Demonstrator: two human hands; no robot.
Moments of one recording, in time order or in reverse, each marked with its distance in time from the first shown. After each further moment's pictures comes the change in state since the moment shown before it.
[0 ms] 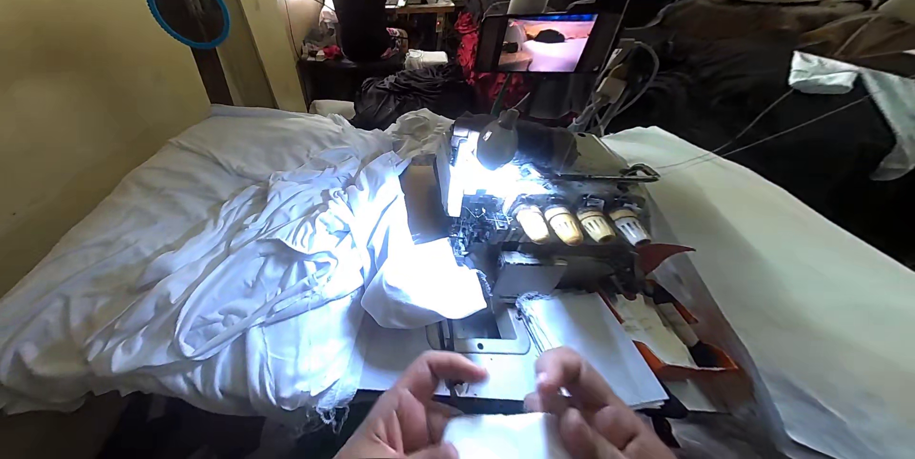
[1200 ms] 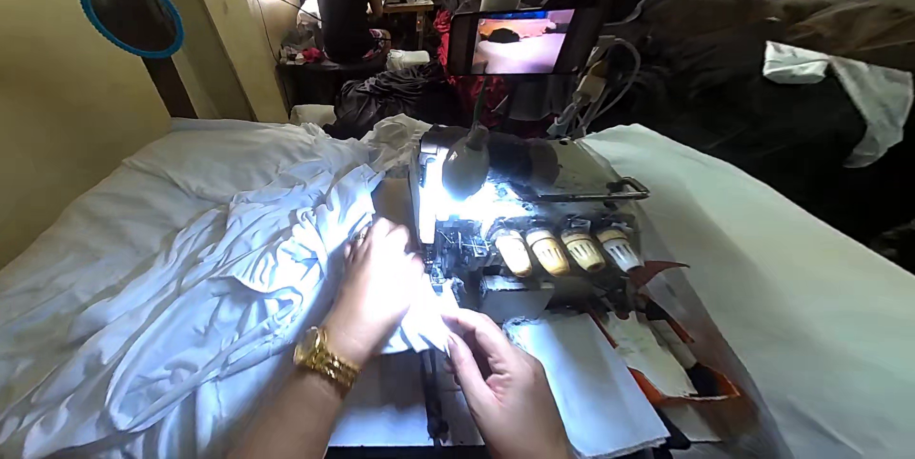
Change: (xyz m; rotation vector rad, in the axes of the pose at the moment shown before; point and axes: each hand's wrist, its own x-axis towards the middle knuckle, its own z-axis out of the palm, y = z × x) left_hand 0.151 0.029 -0.069 1.778 0.472 0.011; right_hand 0.064 0.061 -0.024 -1.043 0.452 -0.169
